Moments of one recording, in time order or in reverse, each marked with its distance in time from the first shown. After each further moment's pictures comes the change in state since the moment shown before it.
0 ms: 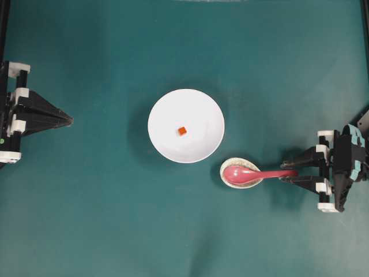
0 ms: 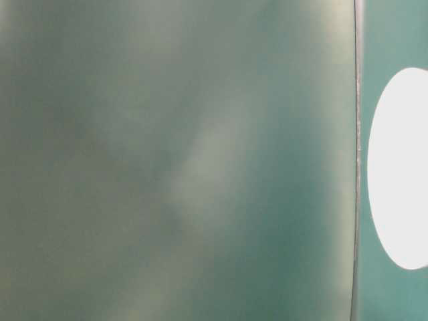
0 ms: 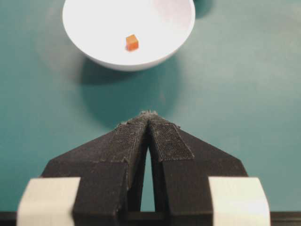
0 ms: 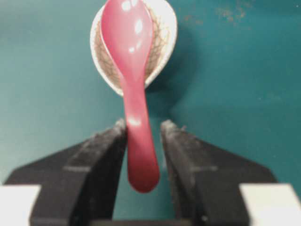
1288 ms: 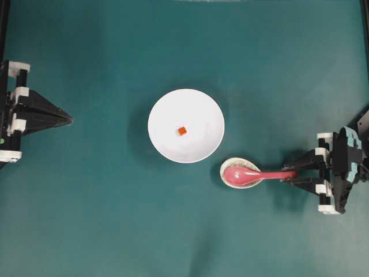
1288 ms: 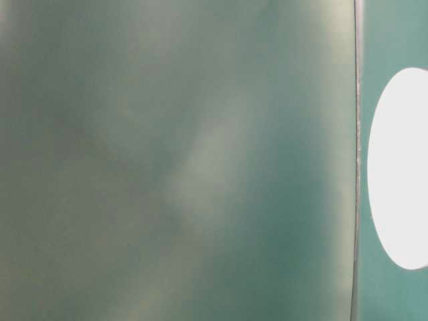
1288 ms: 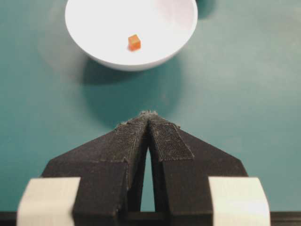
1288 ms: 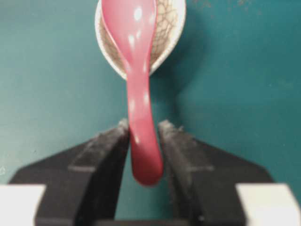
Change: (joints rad) left arm 0.006 0.000 0.002 0.002 0.000 0.000; right arm 0.000 -0.002 -0.005 -0.011 0.049 0.000
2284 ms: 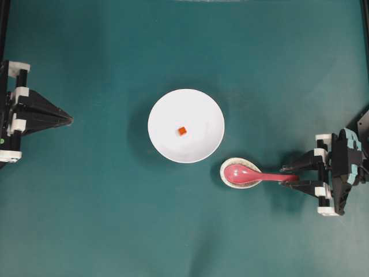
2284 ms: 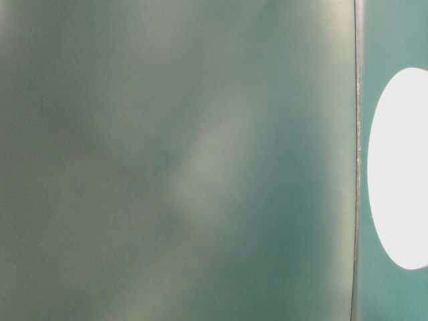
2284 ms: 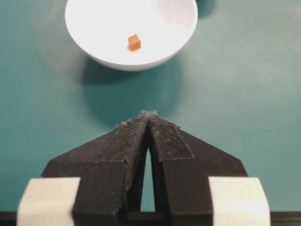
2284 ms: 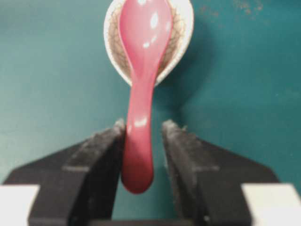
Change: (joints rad) left arm 0.000 0.000 -0.002 0.000 0.000 0.000; right arm 0.000 0.002 -0.011 -0.009 -0.011 -0.006
